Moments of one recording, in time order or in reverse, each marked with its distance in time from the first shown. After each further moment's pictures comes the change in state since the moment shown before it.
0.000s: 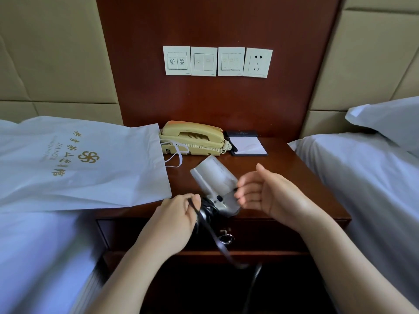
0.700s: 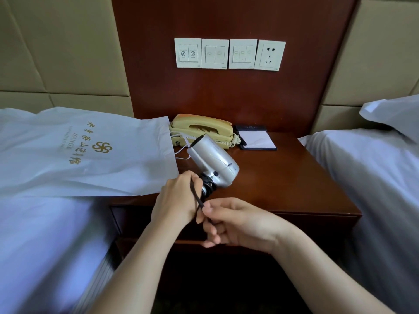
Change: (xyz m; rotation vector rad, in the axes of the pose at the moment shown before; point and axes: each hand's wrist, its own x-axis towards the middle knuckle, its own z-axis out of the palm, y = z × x) left_hand 0.020 -0.009 0.004 0.038 0.160 -0.094; right_hand -0.010 0.034 0.066 -0.085 -0.410 0.242
